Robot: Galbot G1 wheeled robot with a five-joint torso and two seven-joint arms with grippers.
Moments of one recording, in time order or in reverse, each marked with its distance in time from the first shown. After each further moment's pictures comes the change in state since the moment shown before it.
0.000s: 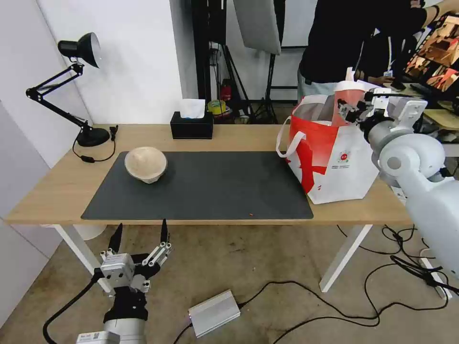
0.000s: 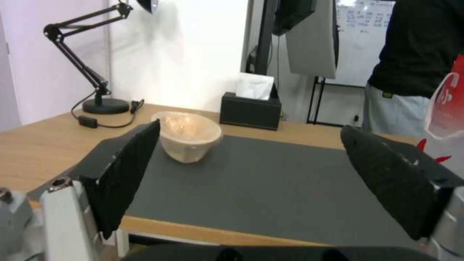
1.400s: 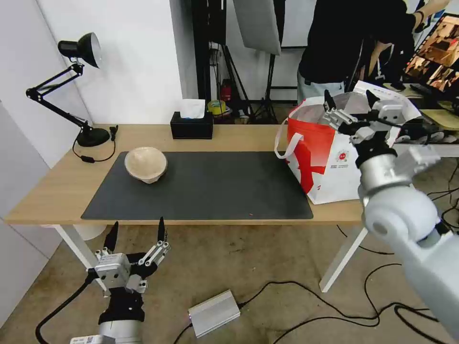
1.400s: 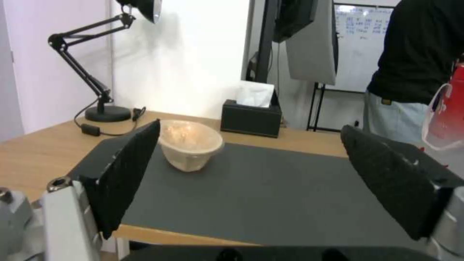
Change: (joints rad) left arm 0.013 0.000 -0.003 -0.024 0.001 -0.007 0.001; right arm -0.450 0.023 0.071 0.457 -0.335 0.509 0.026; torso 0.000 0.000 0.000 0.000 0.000
